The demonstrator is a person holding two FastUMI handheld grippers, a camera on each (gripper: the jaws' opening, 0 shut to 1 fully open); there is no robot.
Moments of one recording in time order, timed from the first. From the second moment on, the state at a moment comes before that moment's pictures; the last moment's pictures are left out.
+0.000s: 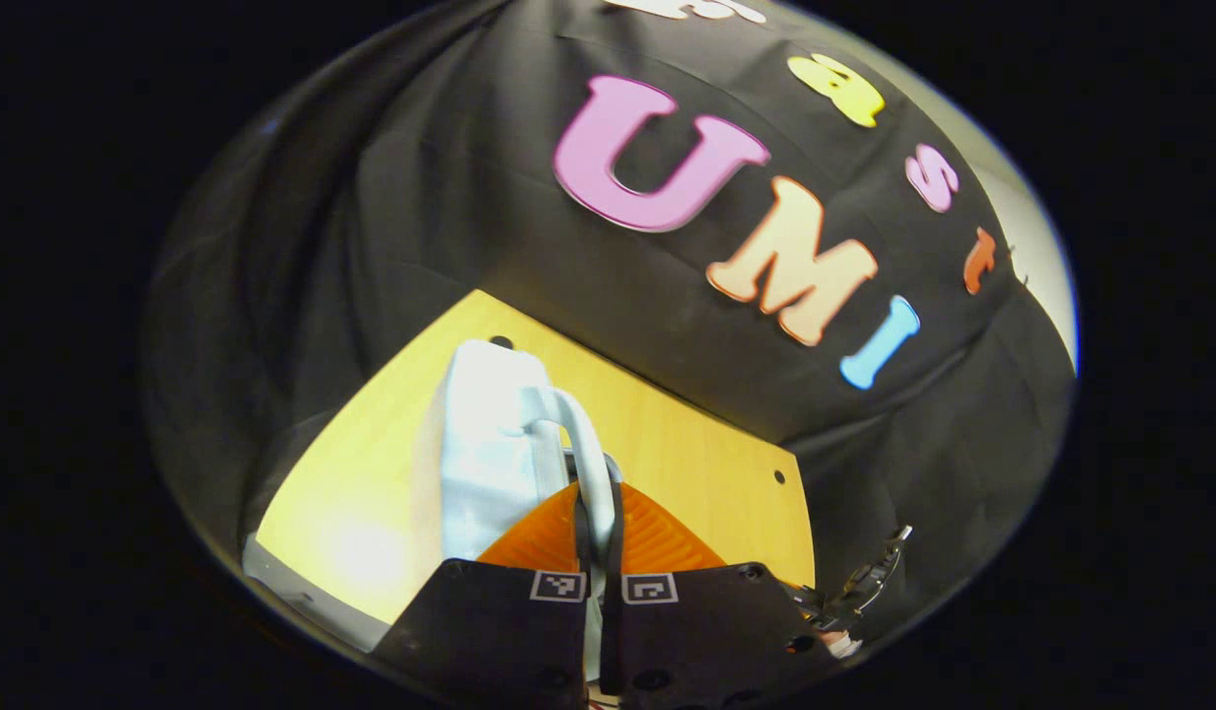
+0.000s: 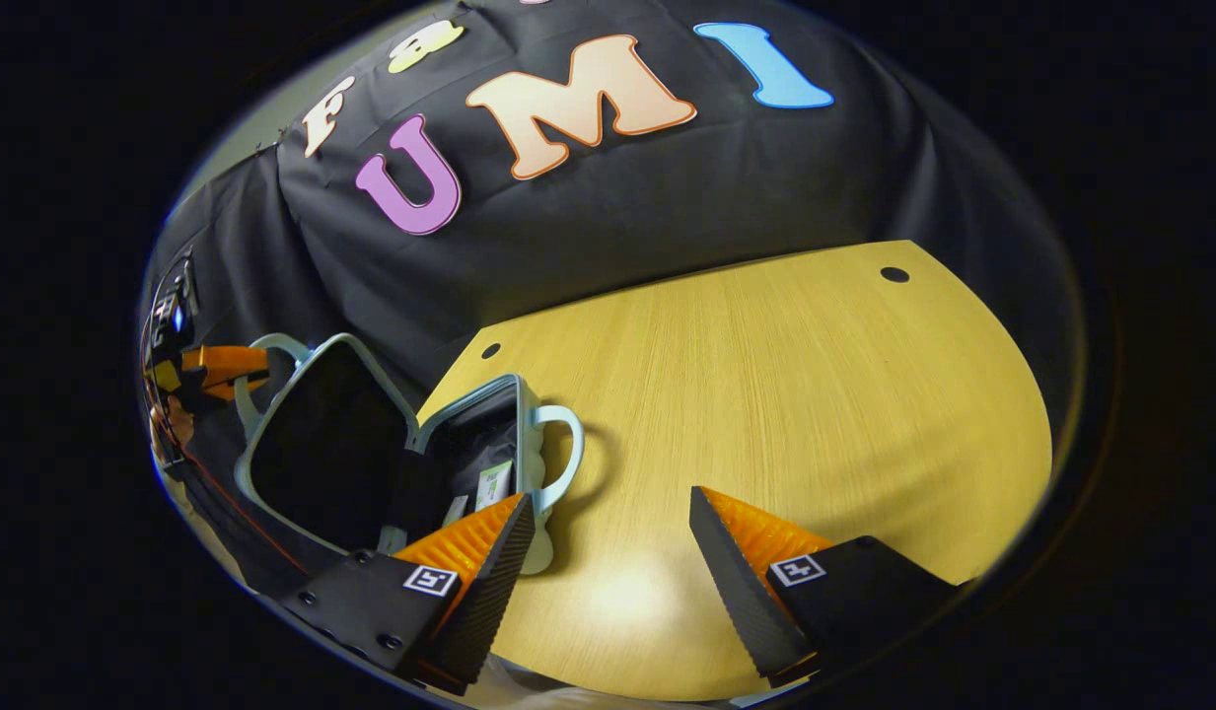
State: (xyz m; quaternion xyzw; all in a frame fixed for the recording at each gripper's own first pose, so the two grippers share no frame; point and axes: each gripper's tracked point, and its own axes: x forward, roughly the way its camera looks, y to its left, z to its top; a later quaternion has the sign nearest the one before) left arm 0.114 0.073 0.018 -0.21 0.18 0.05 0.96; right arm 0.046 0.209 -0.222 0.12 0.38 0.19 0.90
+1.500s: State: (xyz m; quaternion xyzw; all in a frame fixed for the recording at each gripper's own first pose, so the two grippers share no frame) left arm 0.234 -0.044 -0.177 0.00 0.42 0.13 0.90; right arm 0.075 0.073 -0.195 0.18 0.32 0.14 0.92
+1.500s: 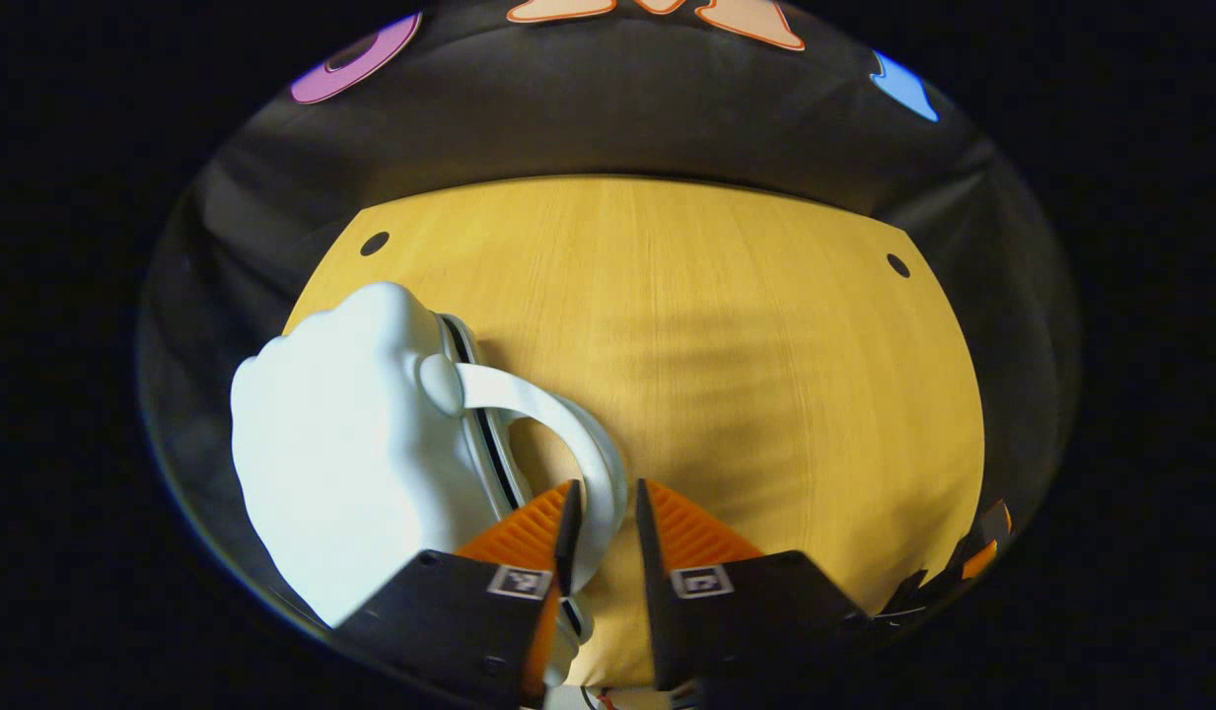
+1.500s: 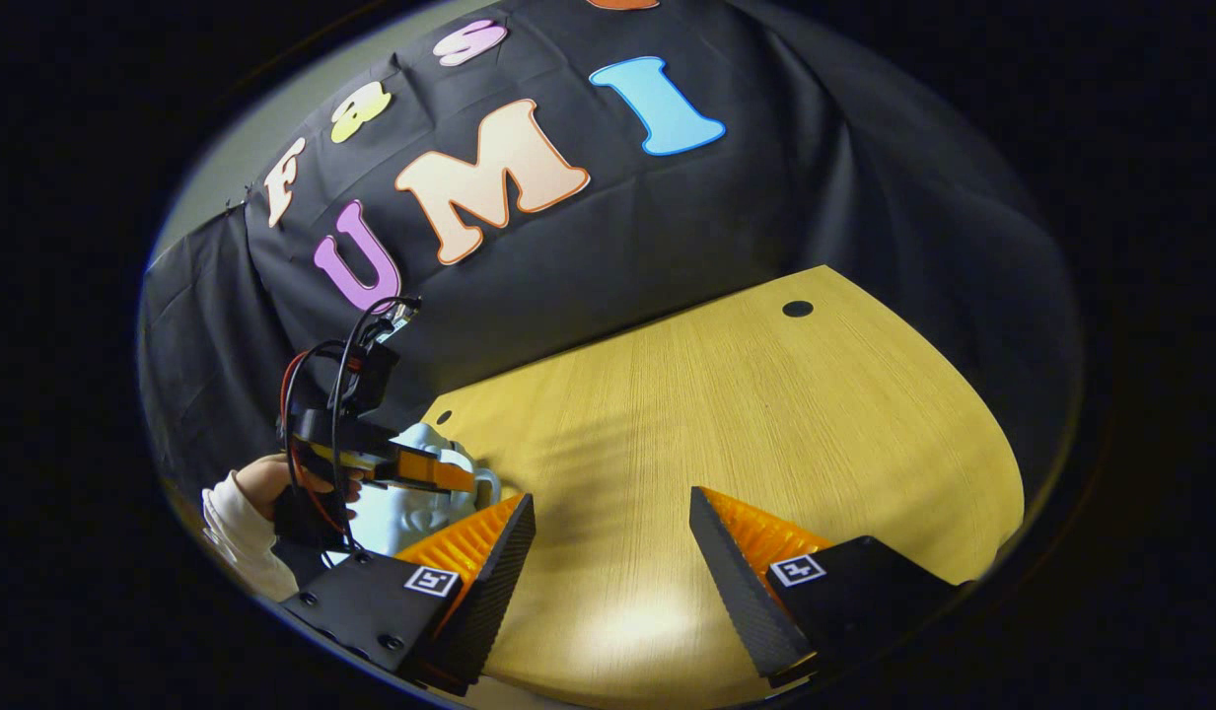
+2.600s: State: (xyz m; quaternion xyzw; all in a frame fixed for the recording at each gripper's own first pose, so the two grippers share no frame) left arm 0.133 -0.129 -0.180 0.07 0.37 0.11 0.92; right arm 0.059 0.041 -0.145 0.17 0.25 0.17 0.94
